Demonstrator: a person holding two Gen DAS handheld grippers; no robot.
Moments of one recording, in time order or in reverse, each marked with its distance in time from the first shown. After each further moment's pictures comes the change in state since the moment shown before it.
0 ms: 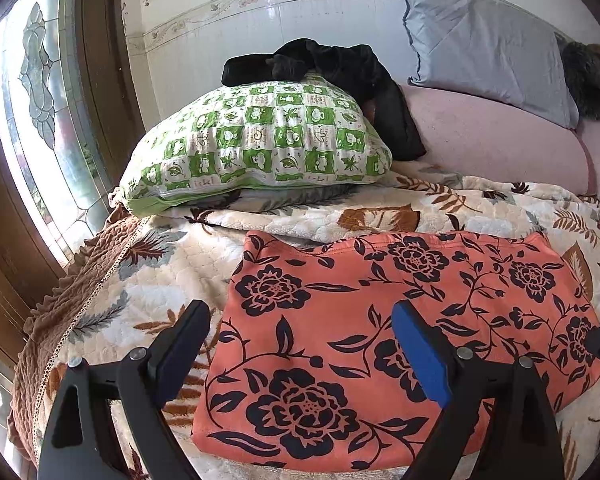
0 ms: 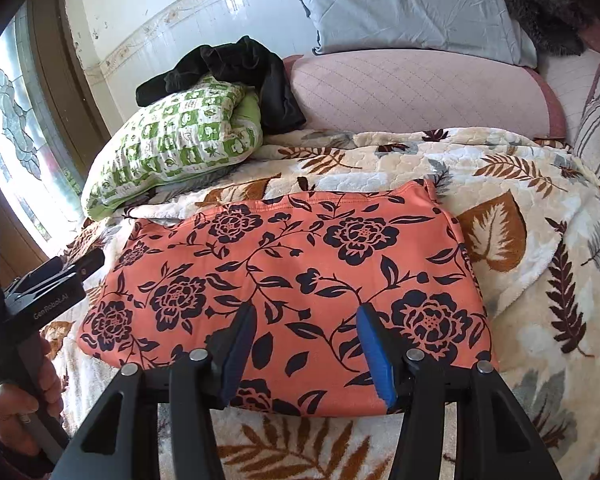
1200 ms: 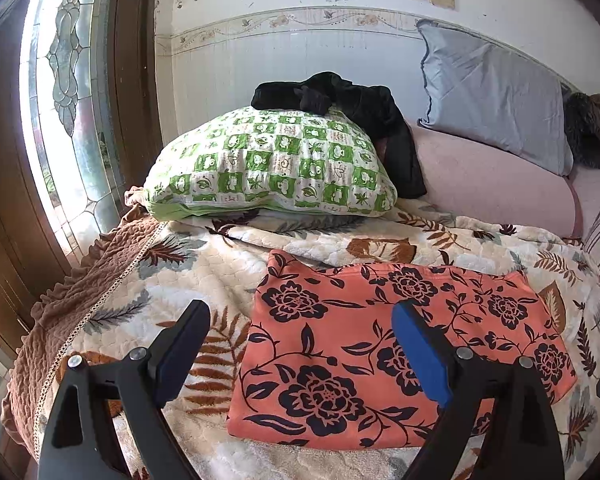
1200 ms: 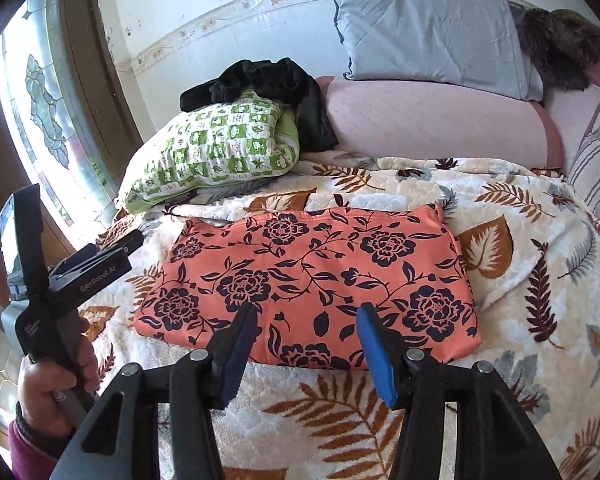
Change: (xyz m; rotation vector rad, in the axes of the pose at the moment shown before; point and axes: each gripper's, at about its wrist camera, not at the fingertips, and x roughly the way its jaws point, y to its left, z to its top) left arm -0.052 0.042 0.002 -0.111 -0.075 -0.046; right arm -0.089 0.060 -0.001 -0.077 -0.017 0.018
